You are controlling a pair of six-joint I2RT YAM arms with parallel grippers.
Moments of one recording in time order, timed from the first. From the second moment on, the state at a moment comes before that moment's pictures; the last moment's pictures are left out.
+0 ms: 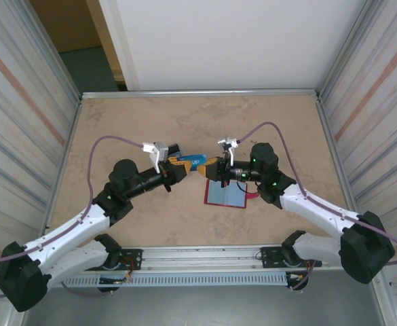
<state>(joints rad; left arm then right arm) -0.70 0.91 0.55 0.33 0.38 -0.42 0.66 1.13 0.65 0.38 -0.73 0.52</state>
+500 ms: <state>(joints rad) -0.70 0.90 0.89 -0.21 0.48 -0.04 0.66 1.01 0.69 0.03 -0.68 0.33</state>
